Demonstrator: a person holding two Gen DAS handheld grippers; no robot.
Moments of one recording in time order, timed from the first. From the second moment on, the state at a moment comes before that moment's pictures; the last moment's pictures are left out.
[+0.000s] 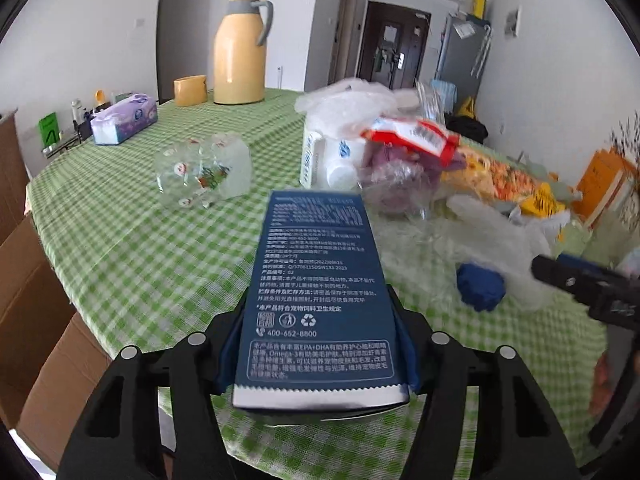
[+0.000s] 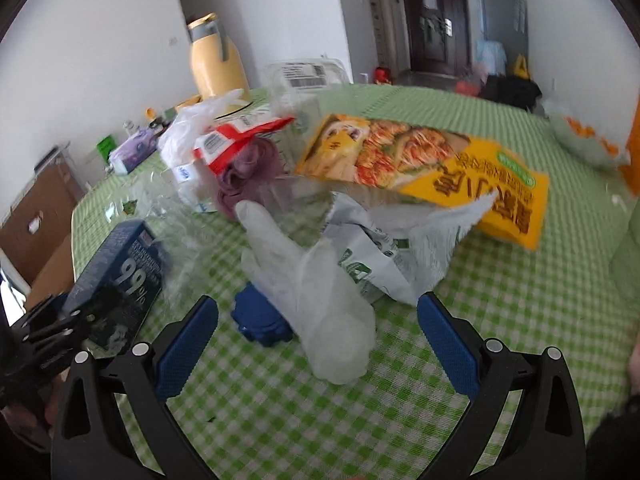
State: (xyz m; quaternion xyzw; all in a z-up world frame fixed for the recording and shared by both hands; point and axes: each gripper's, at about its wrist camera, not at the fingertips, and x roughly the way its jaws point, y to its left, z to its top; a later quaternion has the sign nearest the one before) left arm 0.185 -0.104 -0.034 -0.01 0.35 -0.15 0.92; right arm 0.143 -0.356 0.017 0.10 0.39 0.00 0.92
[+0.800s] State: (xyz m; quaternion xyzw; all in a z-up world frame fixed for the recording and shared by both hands) left arm 0.154 0.076 0.032 -0.05 0.26 0.04 0.96; right arm 0.172 -0.199 0.119 0.00 0.27 0.12 0.96
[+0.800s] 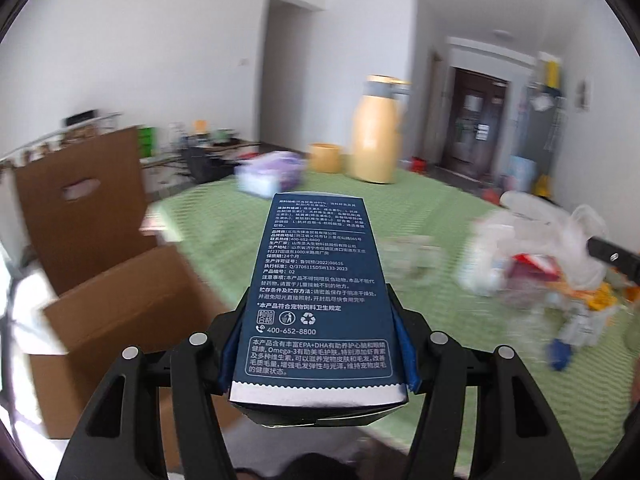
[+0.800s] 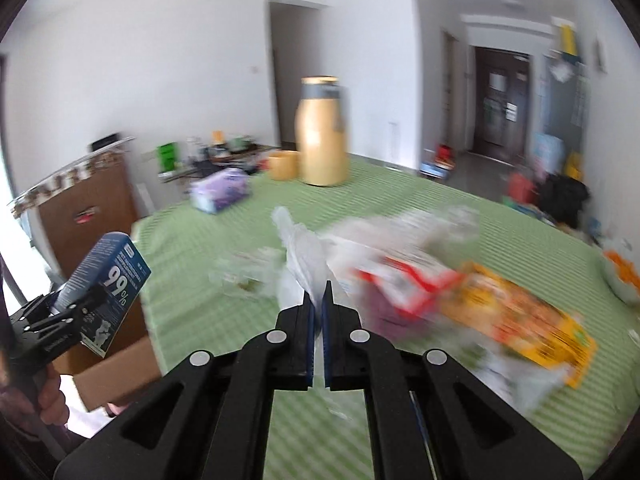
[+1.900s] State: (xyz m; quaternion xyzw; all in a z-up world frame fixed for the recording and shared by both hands) left arm 0.144 0.367 -0.095 -0.25 0.47 0.24 0.81; right arm 0.260 0.261 -0.066 -0.18 0.49 0.46 0.72
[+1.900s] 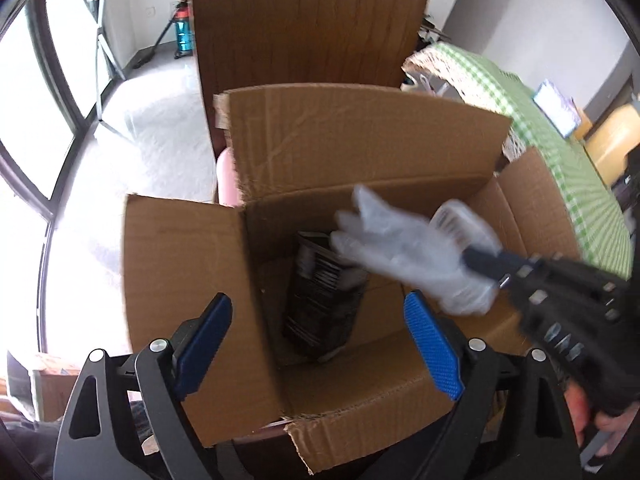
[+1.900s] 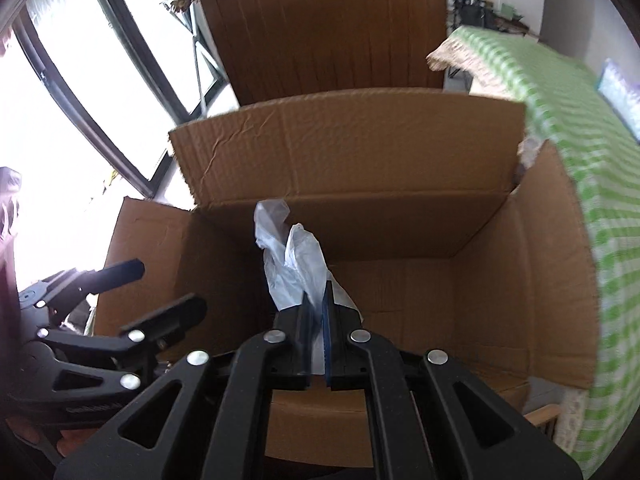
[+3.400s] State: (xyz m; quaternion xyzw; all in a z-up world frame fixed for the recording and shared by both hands) left arm 0.174 0.055 0.036 -0.04 0.23 0.07 0.97; right arm 0.205 -0.220 0.119 -0.04 0.24 0.06 0.97
